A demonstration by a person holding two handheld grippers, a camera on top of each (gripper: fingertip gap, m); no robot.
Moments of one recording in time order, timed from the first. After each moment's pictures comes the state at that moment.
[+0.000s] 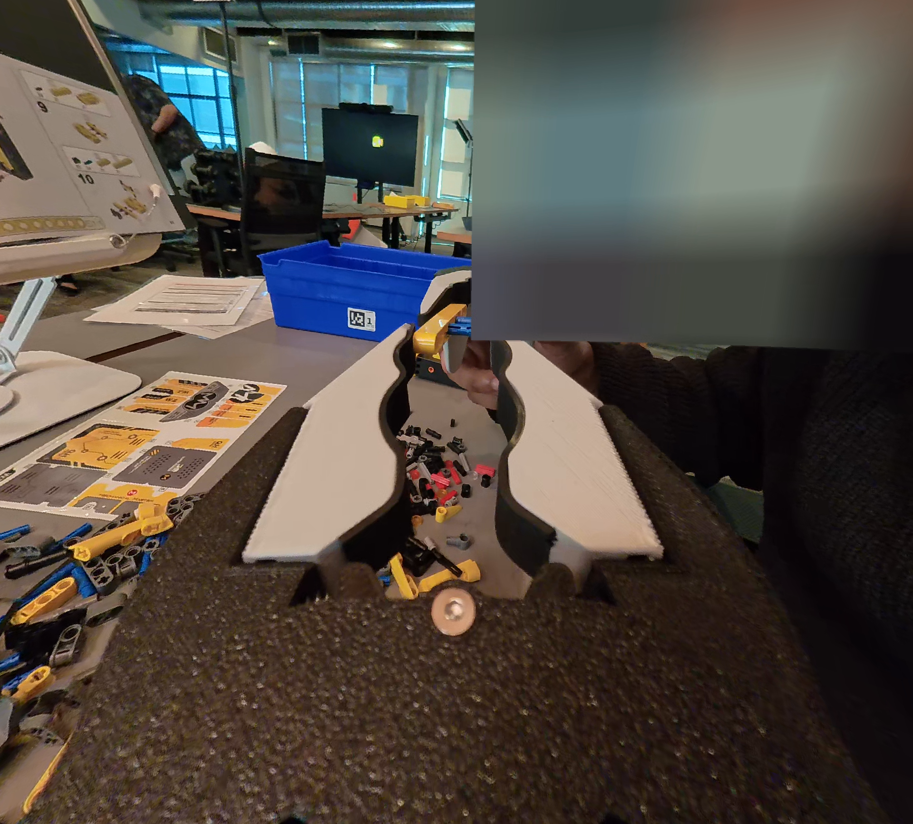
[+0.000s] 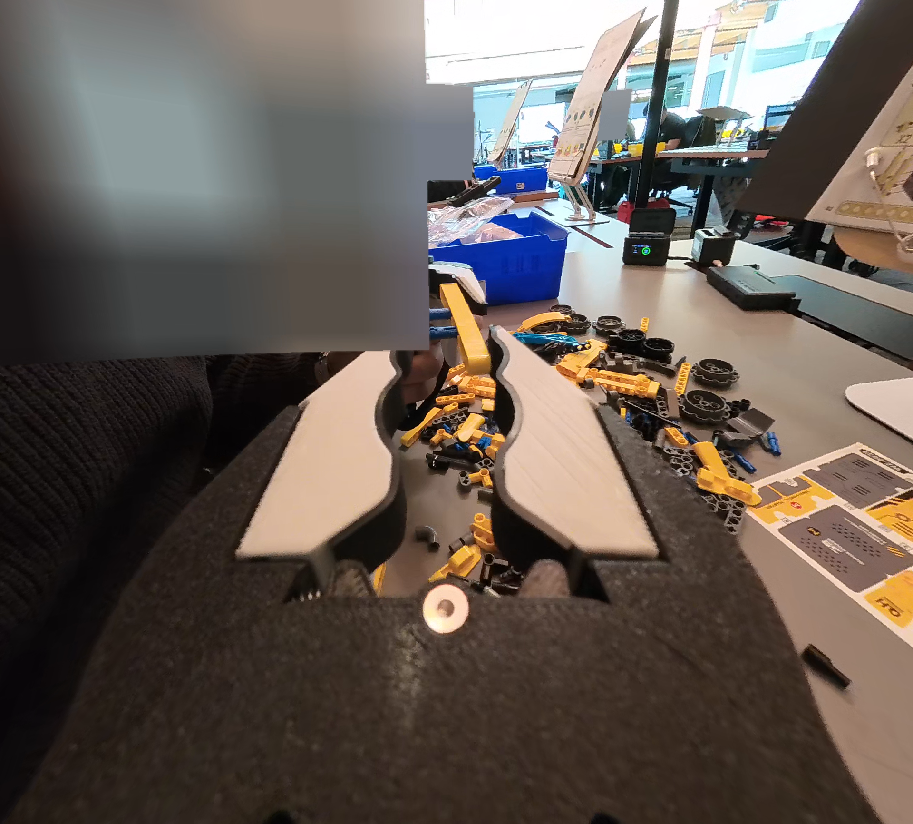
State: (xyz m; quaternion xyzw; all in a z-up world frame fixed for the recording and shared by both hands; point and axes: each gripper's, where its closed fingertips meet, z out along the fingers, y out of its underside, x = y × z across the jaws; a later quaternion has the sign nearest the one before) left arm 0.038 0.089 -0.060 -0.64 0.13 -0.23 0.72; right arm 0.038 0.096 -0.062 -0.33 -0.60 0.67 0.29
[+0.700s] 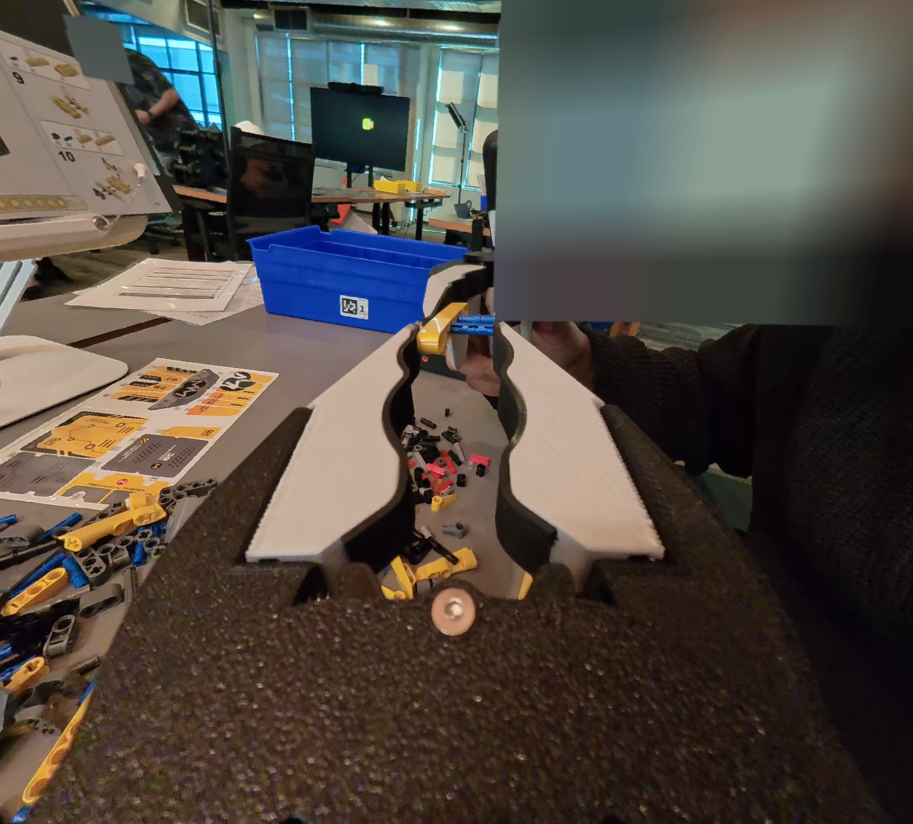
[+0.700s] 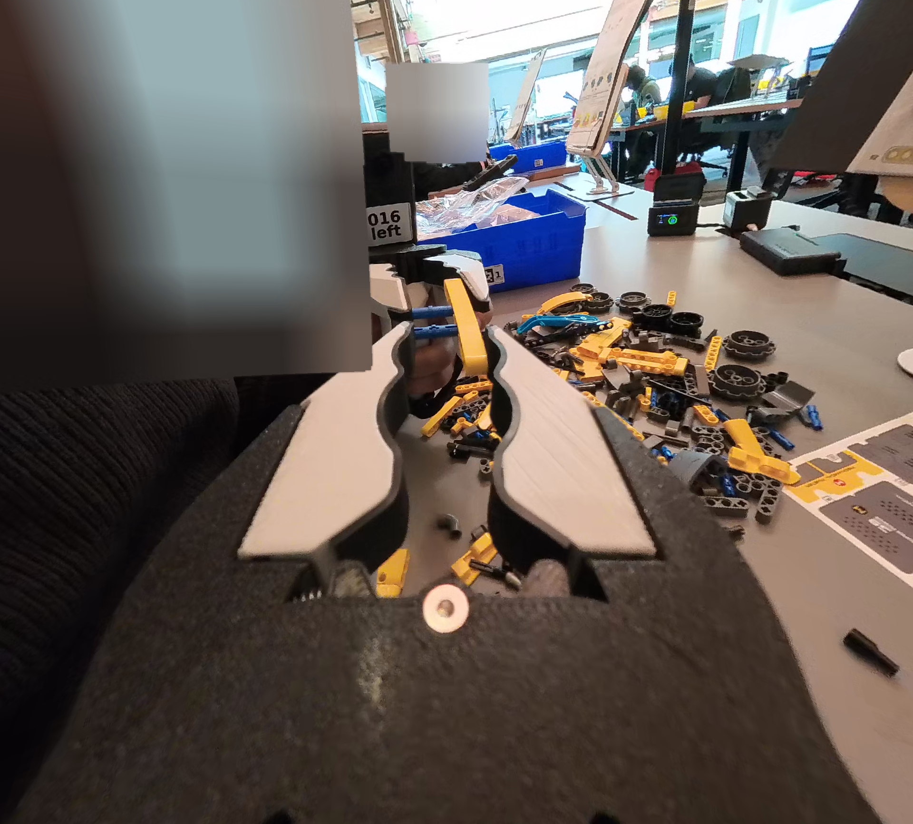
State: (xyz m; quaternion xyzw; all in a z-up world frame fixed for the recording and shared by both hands) left arm 0.037 0.089 -0.064 -0.65 0.13 -0.25 0.71; right arm 0.039 0.095 -0.067 -0.35 -0.60 0.68 0.24
